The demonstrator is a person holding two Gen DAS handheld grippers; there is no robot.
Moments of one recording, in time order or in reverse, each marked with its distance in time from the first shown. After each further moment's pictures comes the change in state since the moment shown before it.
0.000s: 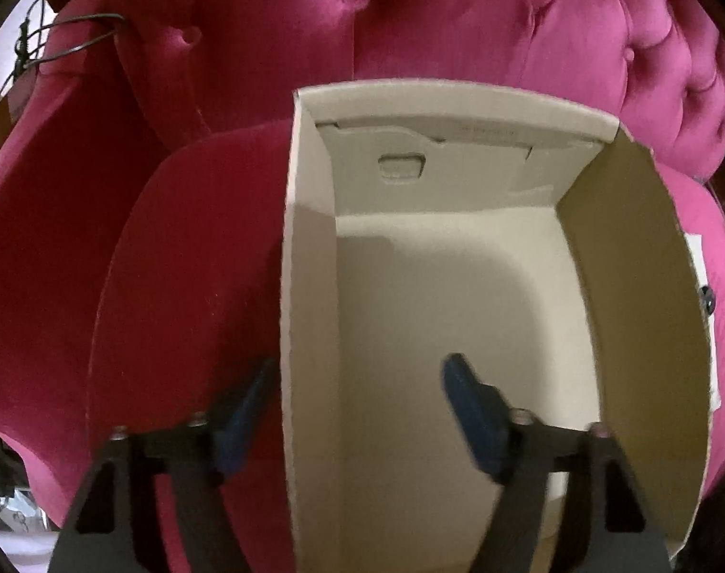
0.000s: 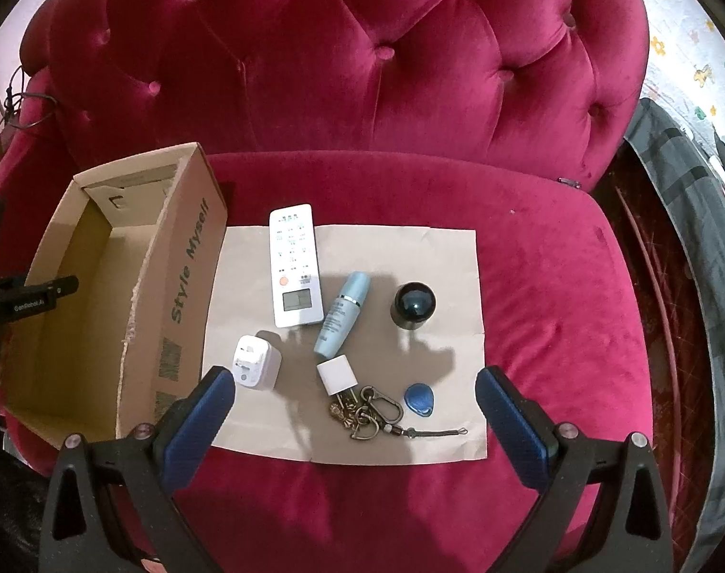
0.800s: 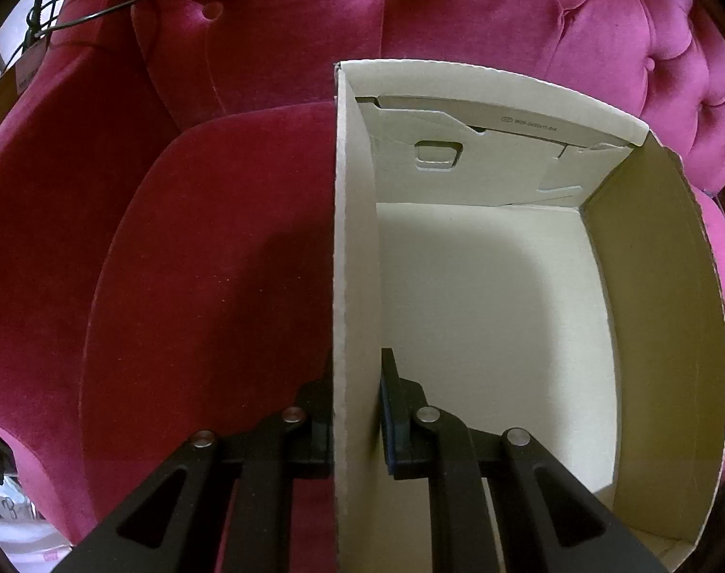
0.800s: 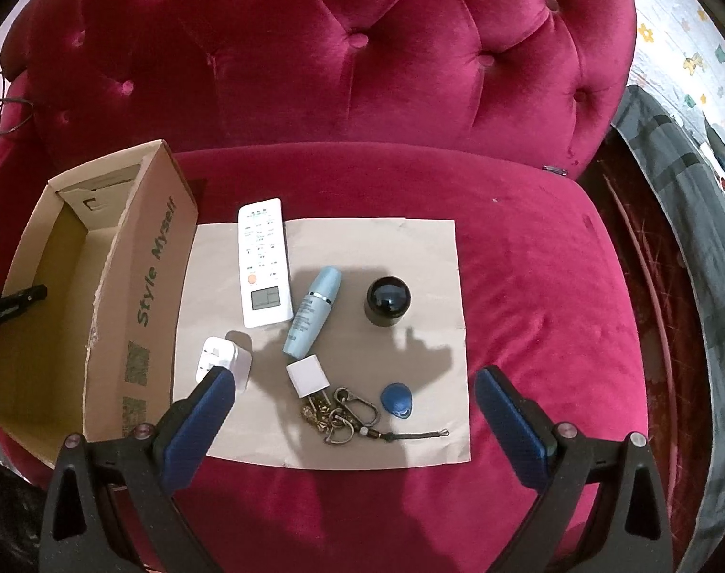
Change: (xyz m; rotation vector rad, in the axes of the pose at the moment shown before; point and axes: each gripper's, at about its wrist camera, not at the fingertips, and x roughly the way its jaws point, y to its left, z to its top) left arm 0.010 0.021 -0.009 -0.050 0.001 -0.003; right arm 0.016 -0.018 0.002 0.030 0.017 -0.029
